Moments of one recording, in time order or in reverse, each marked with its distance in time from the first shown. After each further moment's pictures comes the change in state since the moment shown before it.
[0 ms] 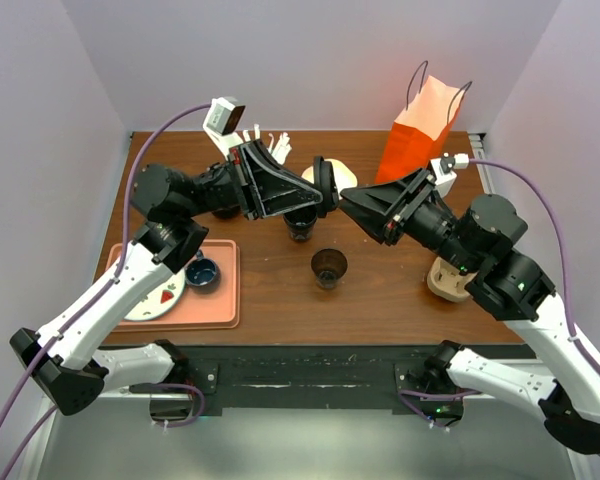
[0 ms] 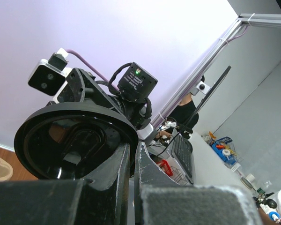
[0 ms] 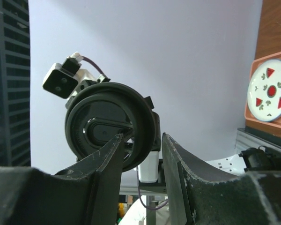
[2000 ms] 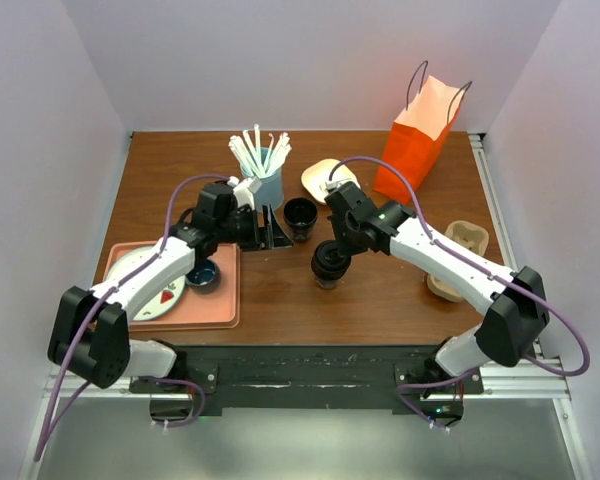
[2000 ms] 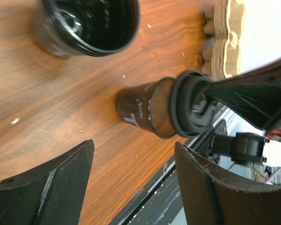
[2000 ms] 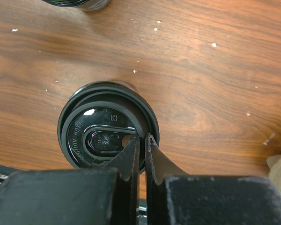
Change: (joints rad) left arm 0.270 0.157 -0.417 -0.679 -0.251 0.583; right arm -0.014 0.610 0.010 -0.479 0.340 -1.101
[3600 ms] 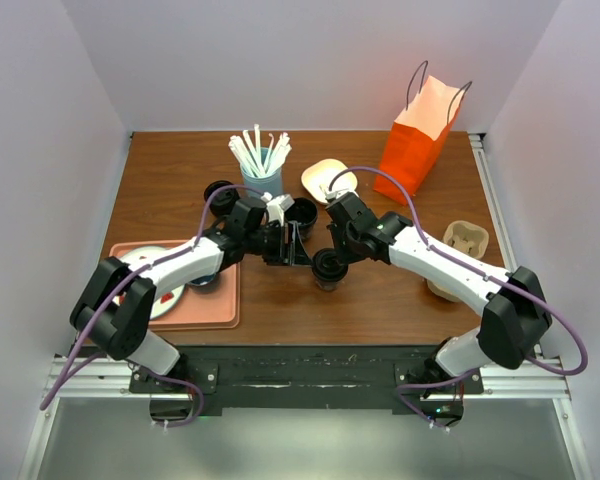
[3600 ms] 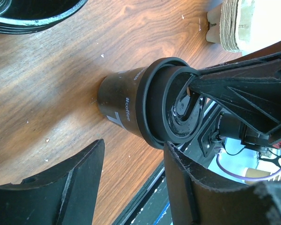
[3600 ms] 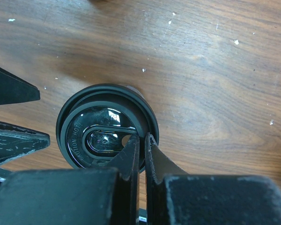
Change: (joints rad) left arm -0.171 0.183 -0.015 0.139 -0.001 -0.023; right arm 0.000 -0.010 -0.142 0.150 -0.052 -0.003
